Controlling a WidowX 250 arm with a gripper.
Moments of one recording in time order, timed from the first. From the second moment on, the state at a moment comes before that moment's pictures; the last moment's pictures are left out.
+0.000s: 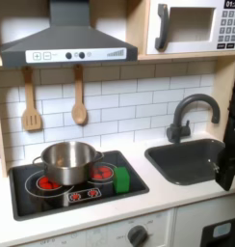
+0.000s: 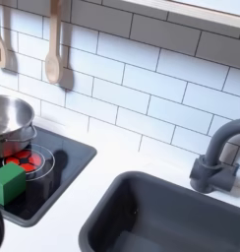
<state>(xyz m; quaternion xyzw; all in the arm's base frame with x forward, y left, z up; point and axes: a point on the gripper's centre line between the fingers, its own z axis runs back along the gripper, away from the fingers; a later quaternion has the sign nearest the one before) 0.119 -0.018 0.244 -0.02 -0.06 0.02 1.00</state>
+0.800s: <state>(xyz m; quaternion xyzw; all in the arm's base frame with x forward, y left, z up) 0.138 -0.008 0.246 -0.01 -0.08 0.03 1.00</state>
